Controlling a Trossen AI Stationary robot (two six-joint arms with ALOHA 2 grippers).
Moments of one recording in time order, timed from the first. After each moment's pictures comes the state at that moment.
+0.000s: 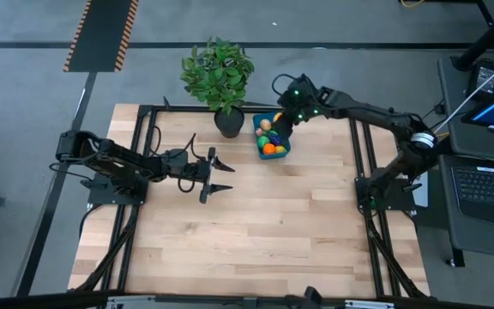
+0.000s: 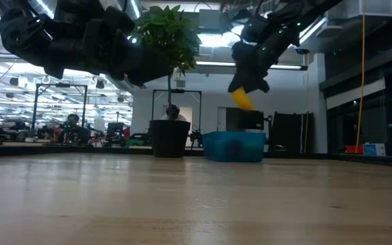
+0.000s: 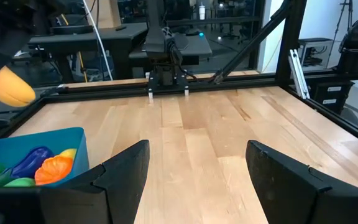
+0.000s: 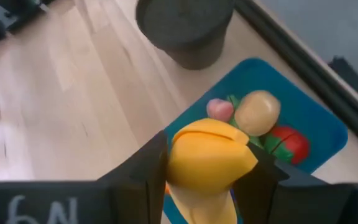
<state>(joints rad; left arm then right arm) 0.10 1.39 0.34 0.95 0.17 0.06 -0.61 1.59 1.25 -0.51 -0.28 0.10</state>
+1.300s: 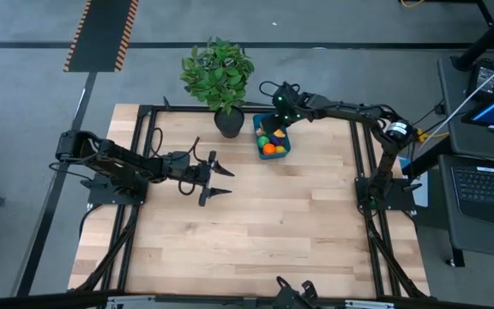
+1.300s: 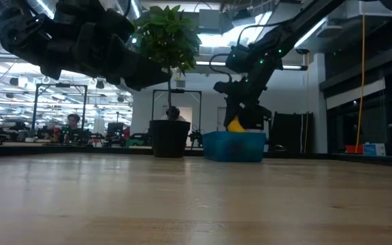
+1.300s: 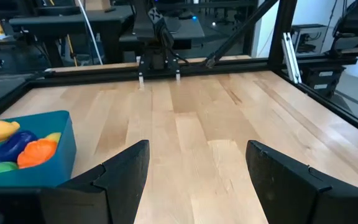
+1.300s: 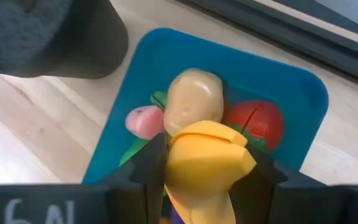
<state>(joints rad) 0.08 1.39 0.34 0.89 0.17 0.06 -0.62 1.83 1.30 -0.46 -0.08 0.47</state>
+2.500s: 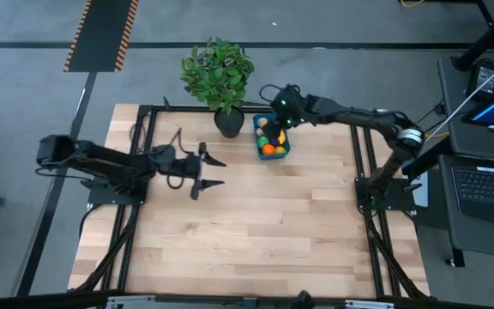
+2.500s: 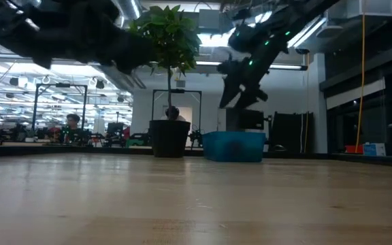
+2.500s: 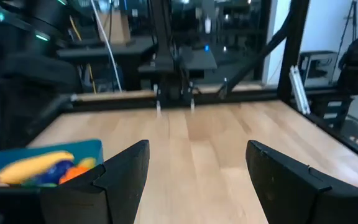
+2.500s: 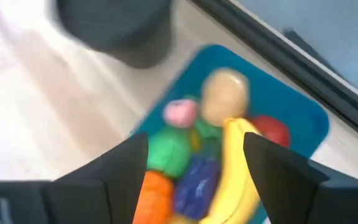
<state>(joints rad) 0.12 1.20 0.30 0.84 0.17 0.05 -0.54 1.74 1.30 -0.48 -0.03 0.28</state>
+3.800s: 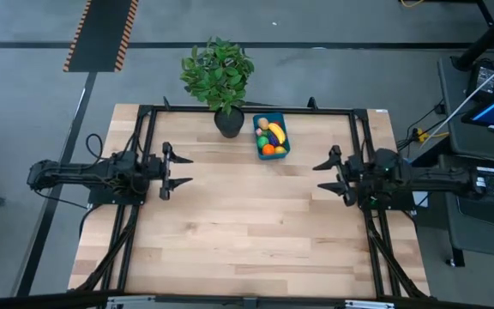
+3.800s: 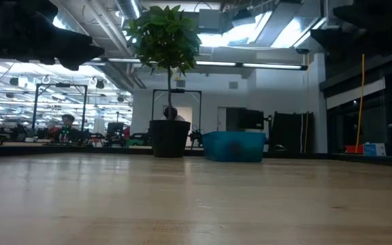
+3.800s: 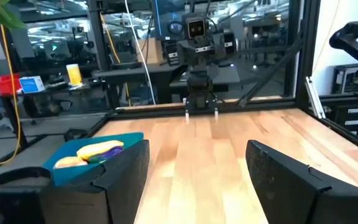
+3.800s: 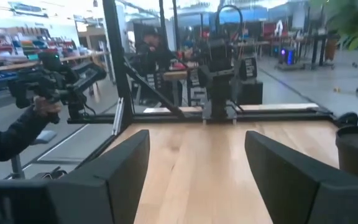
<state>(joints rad) 0.06 0.20 0.05 0.19 -0.02 0.09 -0.11 0.35 0.16 0.27 -0.27 0.11</state>
